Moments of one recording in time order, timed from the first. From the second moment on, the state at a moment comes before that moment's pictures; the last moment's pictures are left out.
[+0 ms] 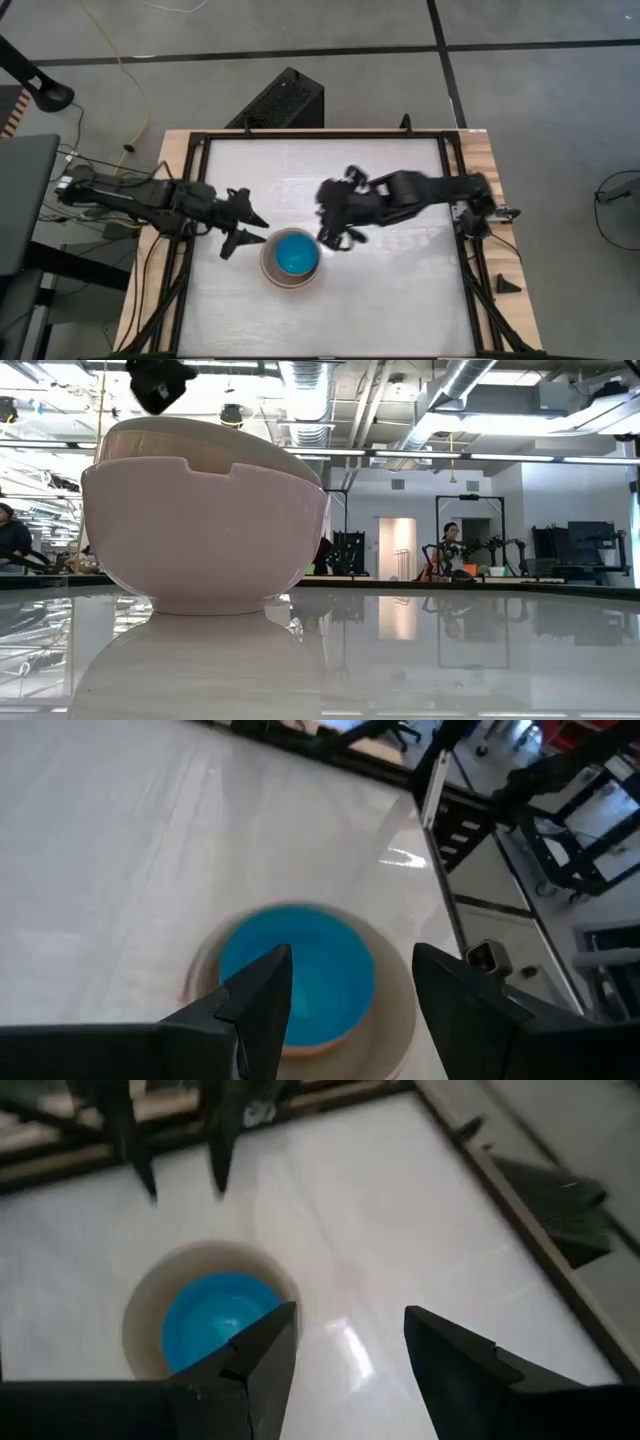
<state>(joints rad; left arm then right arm) -0.18 0.85 0.79 -0.31 0.03 -0.39 0.27 1.91 2.35 -1.31 0.50 0.48</state>
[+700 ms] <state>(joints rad) -0.53 1.05 0.47 0.31 -0.23 -0.52 0.46 1.61 2.23 -1.57 0.86 0.92</state>
